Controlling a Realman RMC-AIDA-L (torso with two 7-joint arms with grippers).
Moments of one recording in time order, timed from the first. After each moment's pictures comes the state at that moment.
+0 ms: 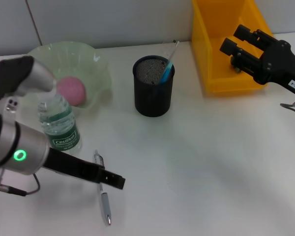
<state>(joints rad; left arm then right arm) -0.45 -2.07 1.49 1.38 2.30 1.53 -2.88 0.31 2.00 -1.21 -0.57 -0.92 -1.42 1.06</state>
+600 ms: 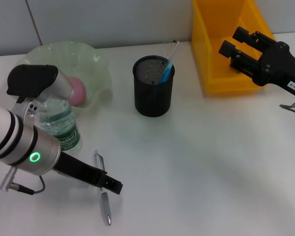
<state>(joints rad) -0.52 -2.07 1.57 1.26 2.38 1.46 -2.88 0.31 2.00 -1.21 -0.57 -0.93 -1.41 1.06</state>
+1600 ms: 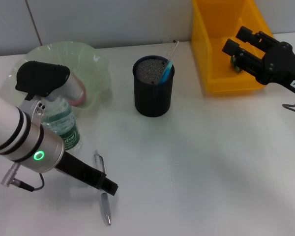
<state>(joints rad) -0.56 -2.07 1.60 1.25 2.43 1.47 -2.87 0.31 2.00 -1.19 -0.57 -0.93 -1.41 1.08</state>
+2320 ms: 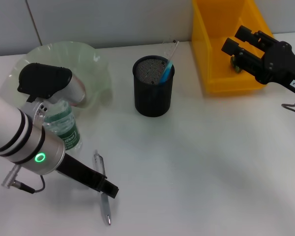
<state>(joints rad) -0.56 -2.07 1.61 1.25 2.43 1.48 -2.87 0.31 2.00 -1.19 -0.58 -0.93 -1.42 1.10</state>
